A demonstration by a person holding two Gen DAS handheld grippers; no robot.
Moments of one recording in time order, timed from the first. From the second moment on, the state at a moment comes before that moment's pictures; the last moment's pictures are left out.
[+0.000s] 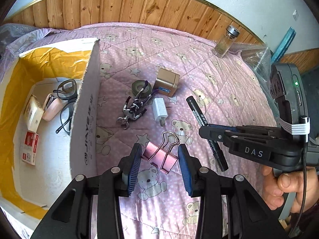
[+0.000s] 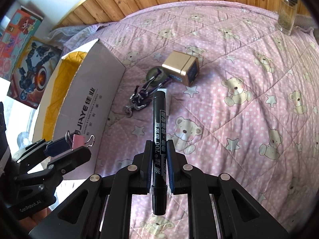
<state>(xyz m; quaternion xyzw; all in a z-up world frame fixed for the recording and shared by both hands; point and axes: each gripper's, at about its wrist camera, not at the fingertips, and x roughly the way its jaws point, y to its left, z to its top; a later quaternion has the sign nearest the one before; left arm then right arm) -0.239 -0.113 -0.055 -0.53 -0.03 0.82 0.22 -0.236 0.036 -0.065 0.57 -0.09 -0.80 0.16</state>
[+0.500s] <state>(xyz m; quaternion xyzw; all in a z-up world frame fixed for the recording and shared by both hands) -0.239 -0.139 -0.011 -0.51 -0.05 0.84 0.17 -0.225 0.002 -0.004 0.54 -0.05 -0.82 0.19</state>
